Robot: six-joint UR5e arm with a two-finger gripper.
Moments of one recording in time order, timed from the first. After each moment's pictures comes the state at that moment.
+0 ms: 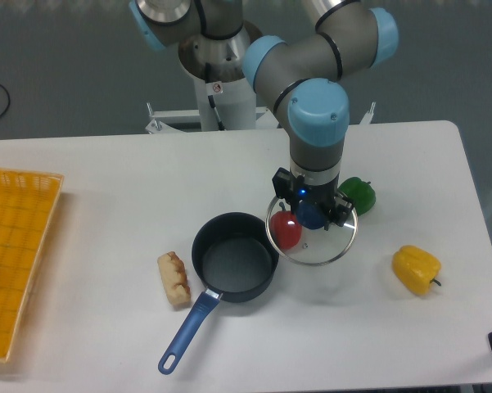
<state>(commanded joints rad) 2.56 -1.86 -1.60 -1.19 1.61 1.04</state>
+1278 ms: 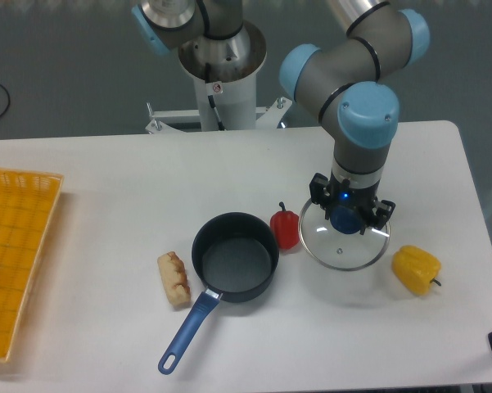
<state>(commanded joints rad) 2.65 -1.95 -1.53 -1.14 1.58 1.09</state>
